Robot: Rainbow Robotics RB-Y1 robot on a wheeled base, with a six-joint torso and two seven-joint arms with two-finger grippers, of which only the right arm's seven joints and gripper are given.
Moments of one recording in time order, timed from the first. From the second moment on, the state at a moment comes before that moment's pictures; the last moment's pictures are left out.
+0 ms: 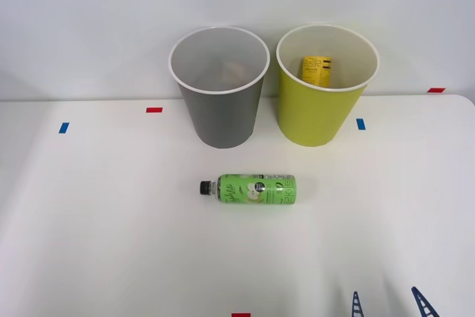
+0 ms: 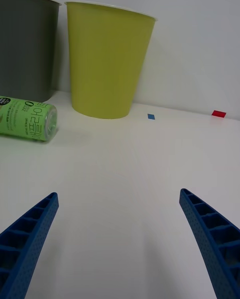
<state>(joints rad) 0.89 -0.26 0.35 -1.72 -0.19 -0.84 1.86</state>
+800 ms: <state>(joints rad) 0.89 -0.26 0.35 -1.72 -0.19 -0.84 1.86</state>
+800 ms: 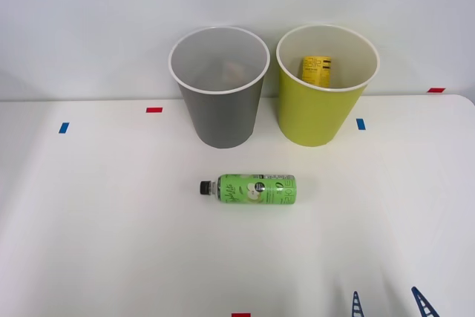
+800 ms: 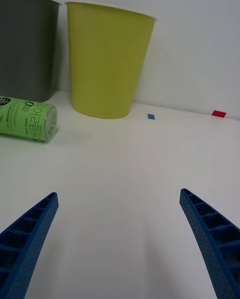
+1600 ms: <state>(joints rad) 0.89 -0.26 0.35 -1.72 -0.19 -0.84 1.86</state>
